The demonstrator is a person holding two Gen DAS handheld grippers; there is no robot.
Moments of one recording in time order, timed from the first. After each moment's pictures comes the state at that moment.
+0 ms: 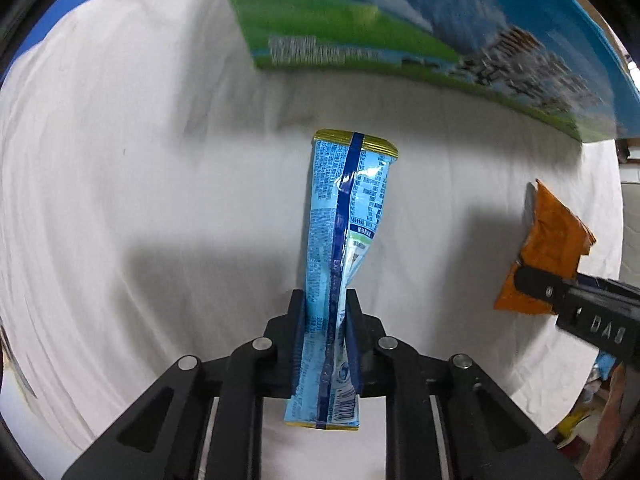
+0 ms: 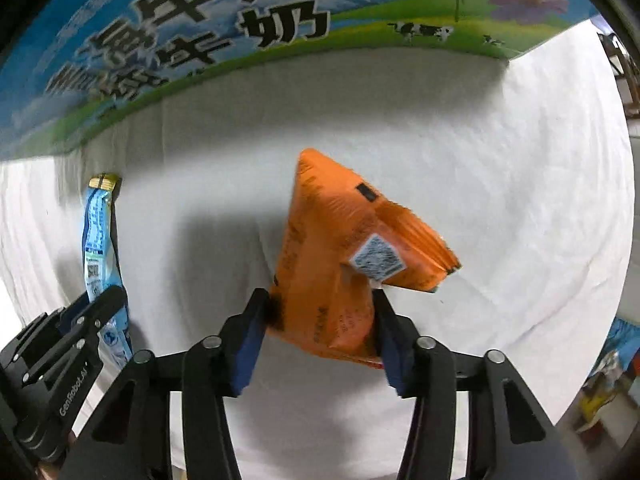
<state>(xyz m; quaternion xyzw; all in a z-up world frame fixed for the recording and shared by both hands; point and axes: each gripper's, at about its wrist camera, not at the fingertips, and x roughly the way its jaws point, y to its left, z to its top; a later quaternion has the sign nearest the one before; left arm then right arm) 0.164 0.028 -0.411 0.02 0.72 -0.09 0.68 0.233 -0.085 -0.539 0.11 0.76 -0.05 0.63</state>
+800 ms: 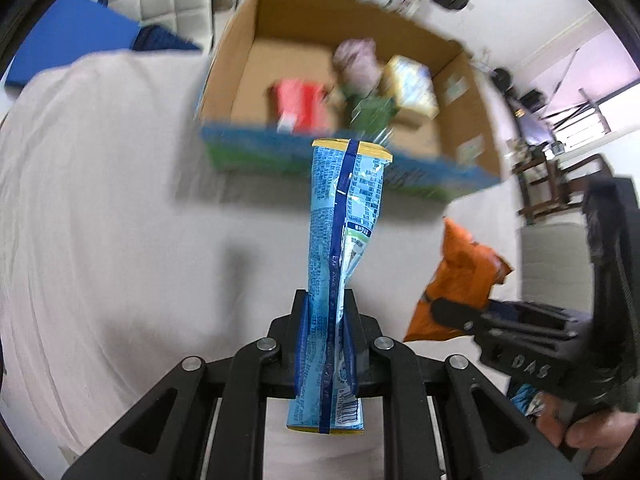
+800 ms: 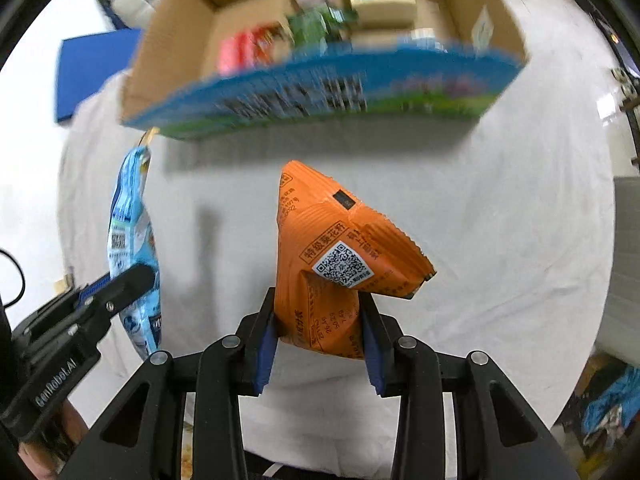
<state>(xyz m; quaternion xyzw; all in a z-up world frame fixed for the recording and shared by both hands) 0.144 0.018 -0.247 -0.08 0.64 -0.15 0.75 0.198 -0.104 -0.427 0.12 0.71 0.06 0.69</state>
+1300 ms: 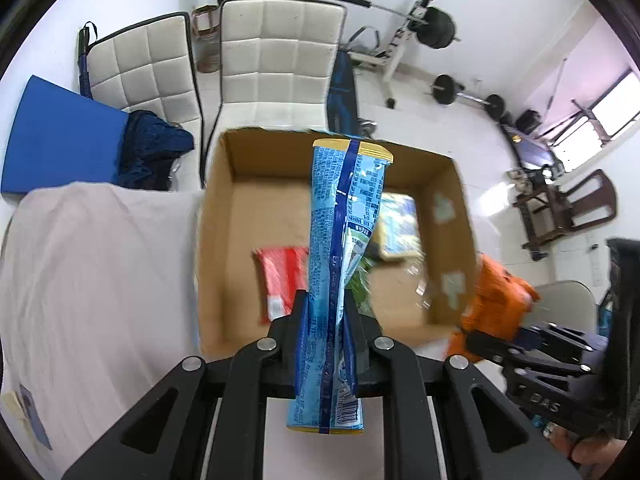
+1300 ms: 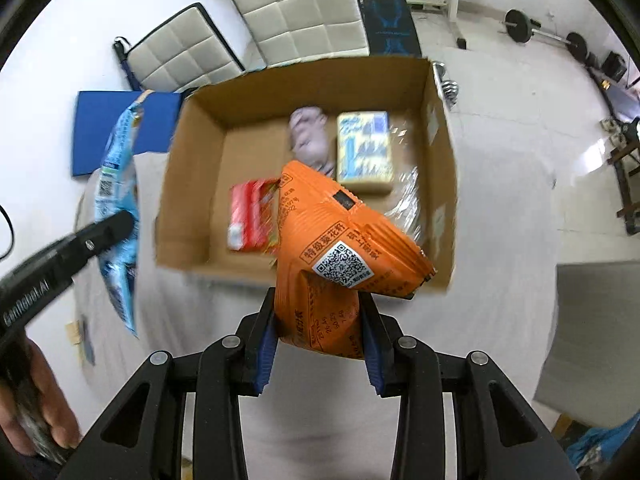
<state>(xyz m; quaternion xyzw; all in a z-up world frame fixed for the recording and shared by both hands) 0.327 -0.002 -0.199 -0.03 0.59 -0.14 0.80 0.325 -0.157 -0.328 0.09 0.64 0.05 0.76</state>
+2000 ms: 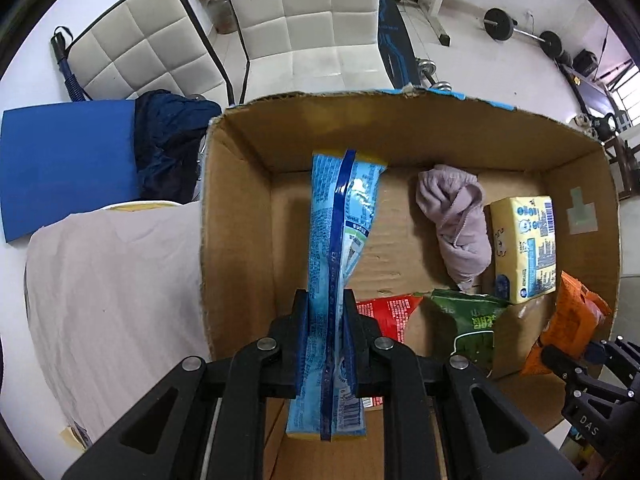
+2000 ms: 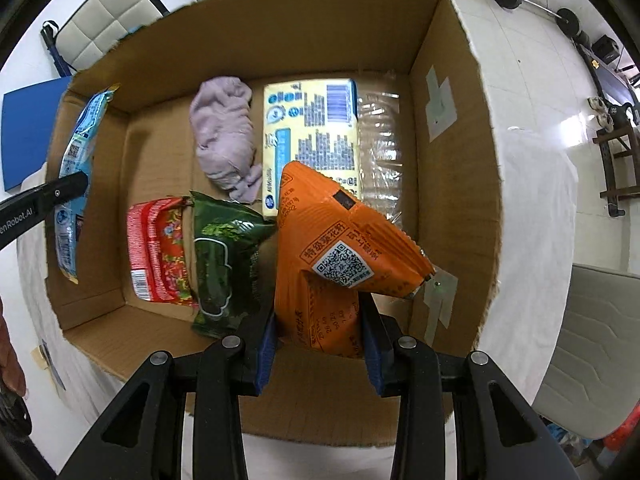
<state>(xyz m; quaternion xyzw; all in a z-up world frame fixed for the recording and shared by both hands) 0.426 -0.013 -0.319 0.08 0.66 -0.07 0.74 0.411 -0.186 -0.442 0.07 0.71 -0.01 0.70</state>
